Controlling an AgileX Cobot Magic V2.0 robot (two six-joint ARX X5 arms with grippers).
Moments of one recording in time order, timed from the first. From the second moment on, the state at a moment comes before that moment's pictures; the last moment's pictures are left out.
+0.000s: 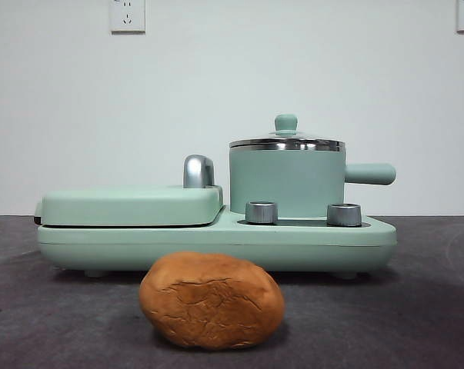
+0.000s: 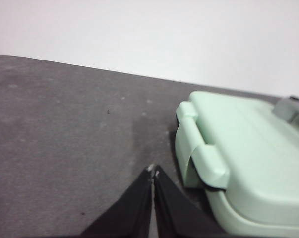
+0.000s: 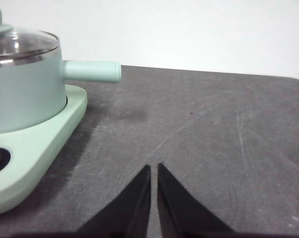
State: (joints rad) left arm 0.03 0.00 0.03 -0.08 0.13 -0.18; right arm 0.02 0.00 0.02 -0.10 -0.03 0.00
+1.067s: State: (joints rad) left arm 0.03 0.55 0.80 -0.36 0.50 -0.11; right arm 0.02 0.54 0.68 -0.31 -0.40 0.08
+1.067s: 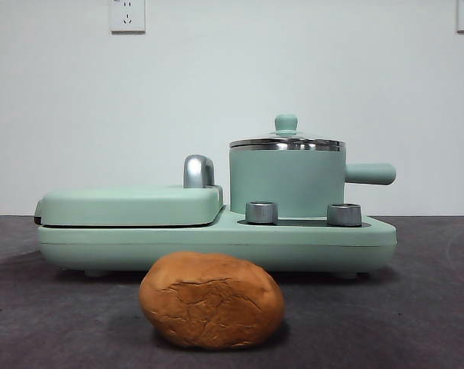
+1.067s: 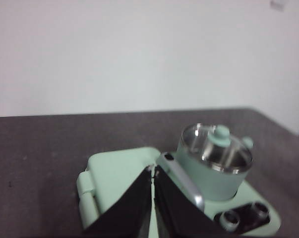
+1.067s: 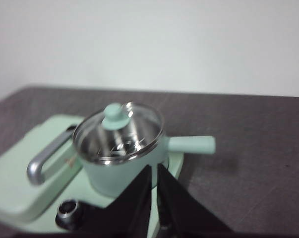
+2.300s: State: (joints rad) left arm -0.30 0.99 0.94 -0.01 0.57 0.11; right arm 0.15 0.78 0.87 -0.38 -0.43 -0.26
